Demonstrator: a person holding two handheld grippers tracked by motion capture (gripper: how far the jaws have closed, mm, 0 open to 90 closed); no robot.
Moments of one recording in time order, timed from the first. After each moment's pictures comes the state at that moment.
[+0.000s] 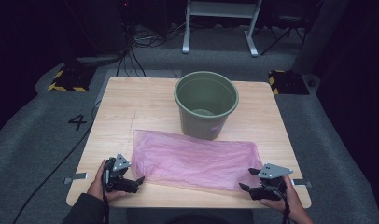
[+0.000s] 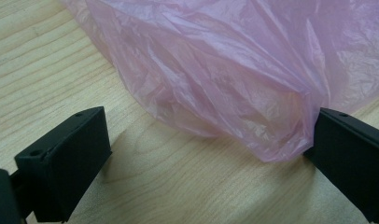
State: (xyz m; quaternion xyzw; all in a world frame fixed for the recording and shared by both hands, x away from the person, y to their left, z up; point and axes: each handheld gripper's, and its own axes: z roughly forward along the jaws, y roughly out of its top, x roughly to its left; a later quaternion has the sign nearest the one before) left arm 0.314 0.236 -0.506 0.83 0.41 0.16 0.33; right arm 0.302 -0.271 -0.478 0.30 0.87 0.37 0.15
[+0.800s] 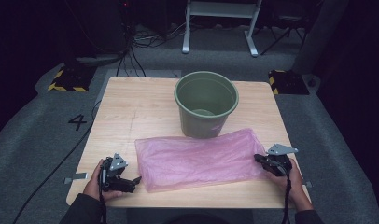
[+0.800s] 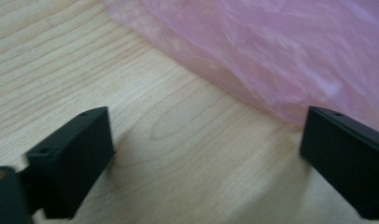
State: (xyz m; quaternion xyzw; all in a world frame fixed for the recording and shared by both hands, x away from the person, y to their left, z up) left arm 0.311 0.245 -0.500 0.84 0.41 0.16 0.33; right arm 0.375 -0.315 -0.496 0.38 0.83 0.34 0.20
